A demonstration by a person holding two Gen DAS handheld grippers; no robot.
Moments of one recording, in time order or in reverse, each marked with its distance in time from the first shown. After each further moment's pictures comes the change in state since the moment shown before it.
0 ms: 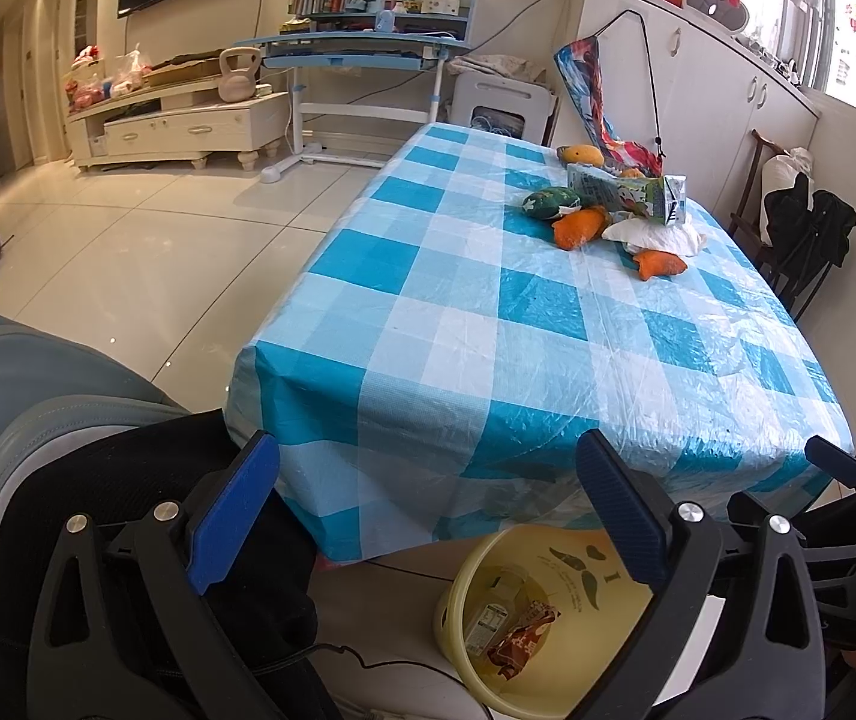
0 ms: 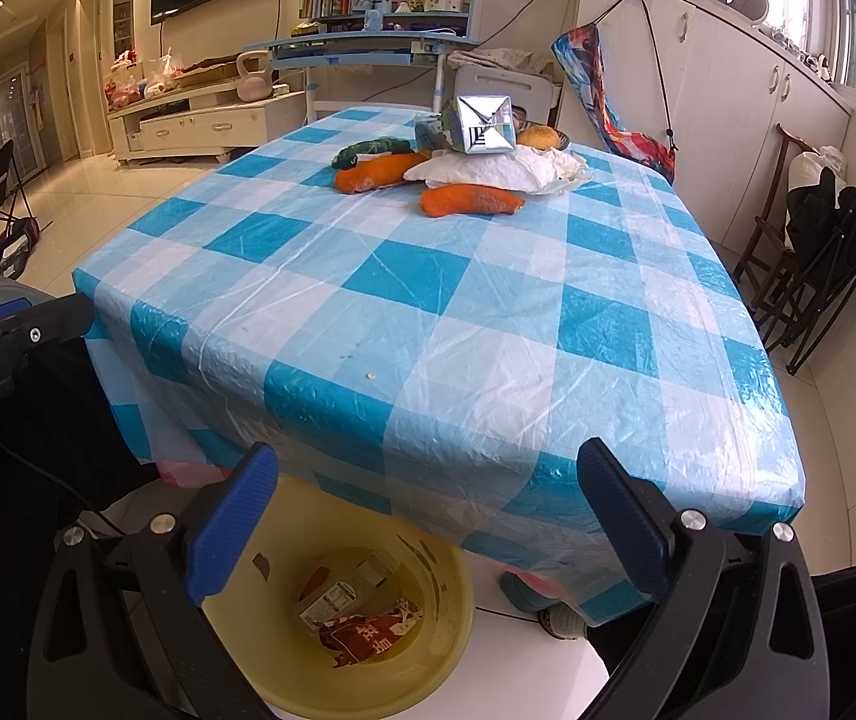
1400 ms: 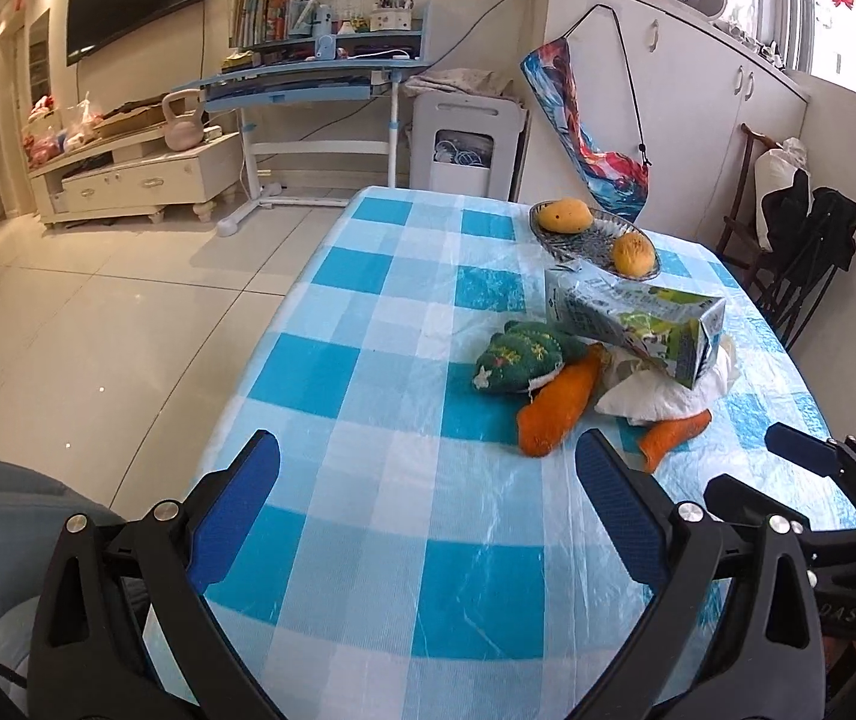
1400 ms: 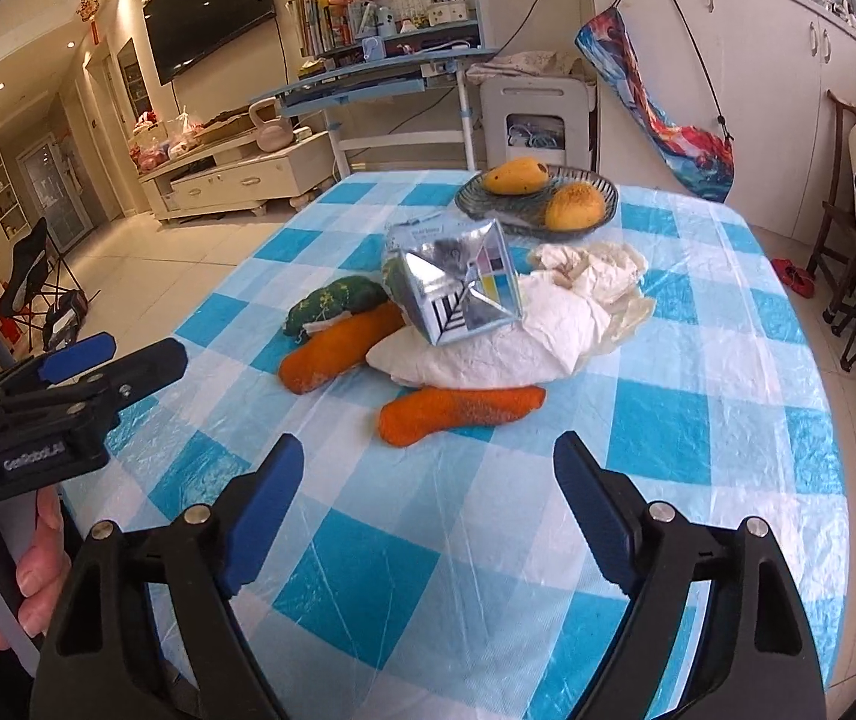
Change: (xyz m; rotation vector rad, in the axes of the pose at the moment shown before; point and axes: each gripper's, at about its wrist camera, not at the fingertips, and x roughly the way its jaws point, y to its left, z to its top) left arm 0.098 -0.060 0.141 0.091 -0.030 -0.017; right arm 0.074 -0.058 0.123 0.085 -0.051 0.207
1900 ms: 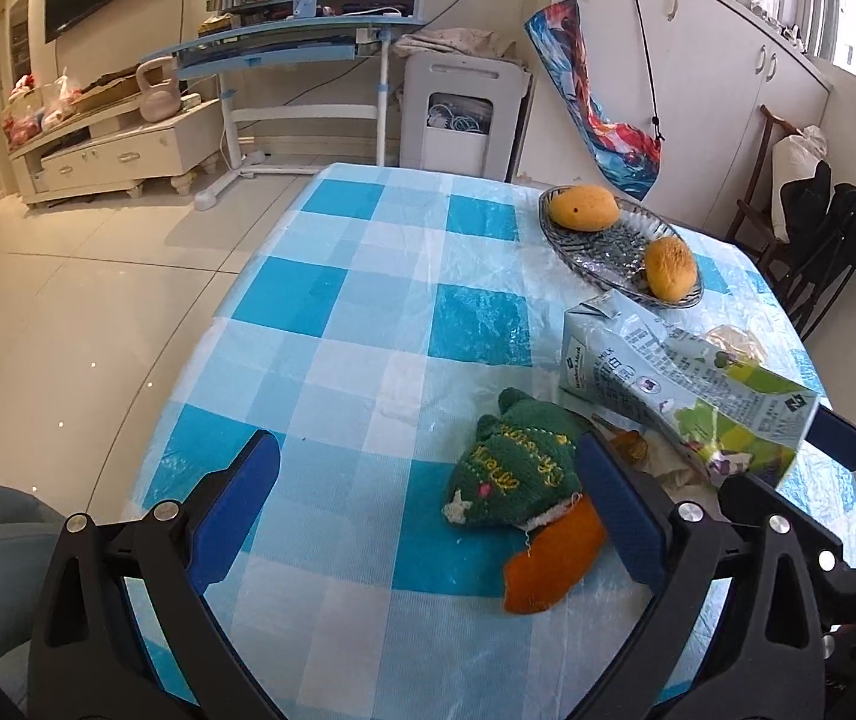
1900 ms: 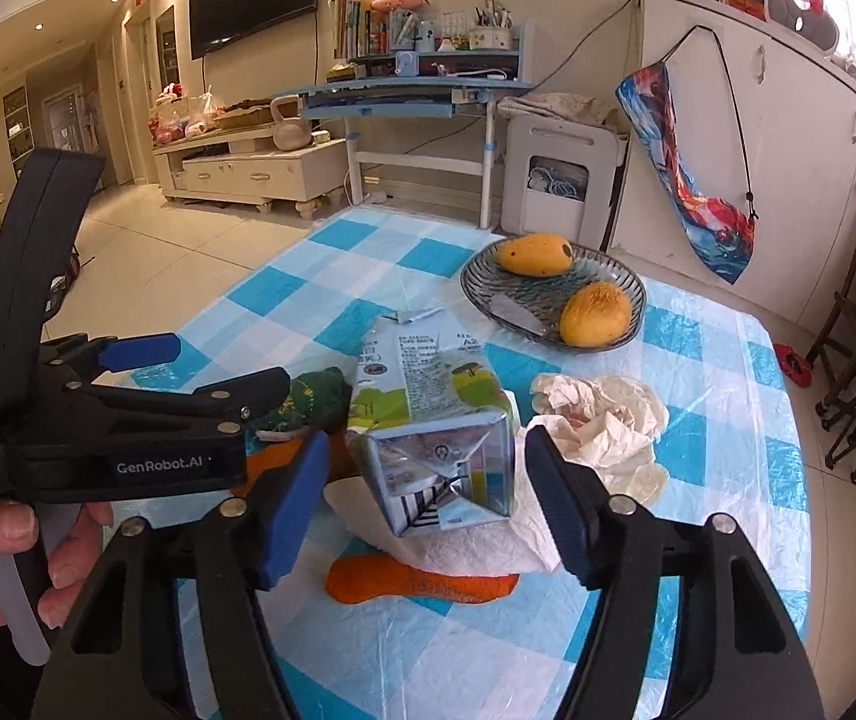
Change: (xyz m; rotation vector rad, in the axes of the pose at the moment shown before) left arm 0.096 -0.020 0.050 -0.012 0.105 -0.012; right arm 0.045 -0.006 0.054 -0.138 -0.010 -0.021
